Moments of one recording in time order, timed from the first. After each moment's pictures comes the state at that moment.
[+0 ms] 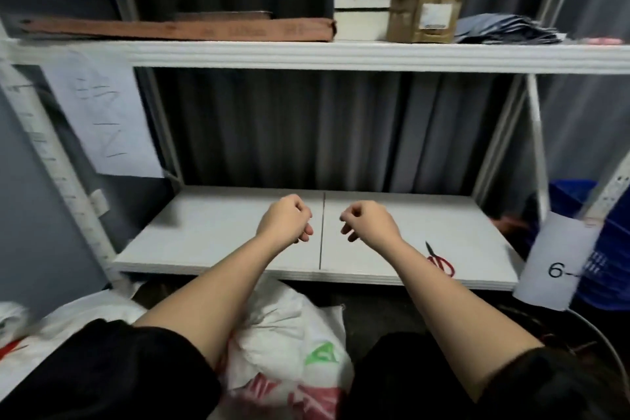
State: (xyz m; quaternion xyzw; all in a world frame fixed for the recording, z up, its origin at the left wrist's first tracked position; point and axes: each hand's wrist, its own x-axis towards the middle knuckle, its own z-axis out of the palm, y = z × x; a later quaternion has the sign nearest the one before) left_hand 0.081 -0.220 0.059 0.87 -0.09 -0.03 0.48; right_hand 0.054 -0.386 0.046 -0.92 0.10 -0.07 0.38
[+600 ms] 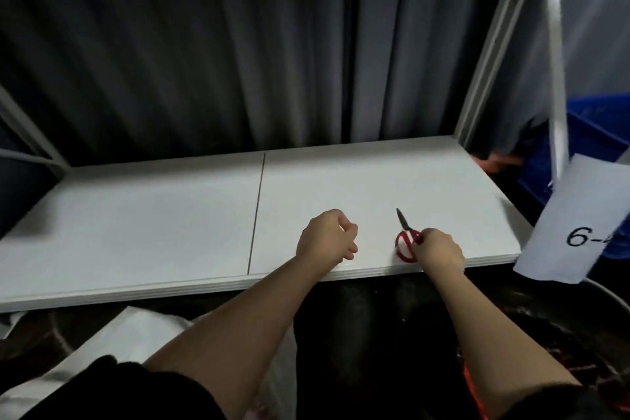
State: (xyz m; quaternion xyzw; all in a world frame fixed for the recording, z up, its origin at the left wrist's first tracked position) left_hand 0.206 -0.481 -0.117 0.87 -0.13 -0.19 0.43; right_hand 0.157 -0.674 -0.184 -0.89 0.40 0.03 0.23
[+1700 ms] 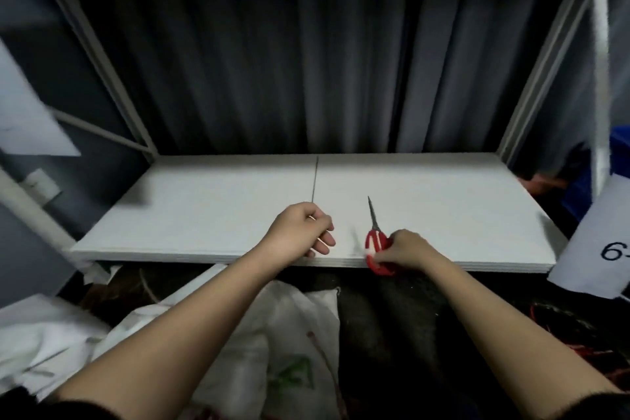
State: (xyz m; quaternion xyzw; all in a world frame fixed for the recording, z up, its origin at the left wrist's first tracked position) left_hand 0.132 -0.321 -0.017 0.84 -0.08 -0.18 0.51; right_hand 0.133 -0.535 -0.106 -0.93 0.18 0.16 0.28
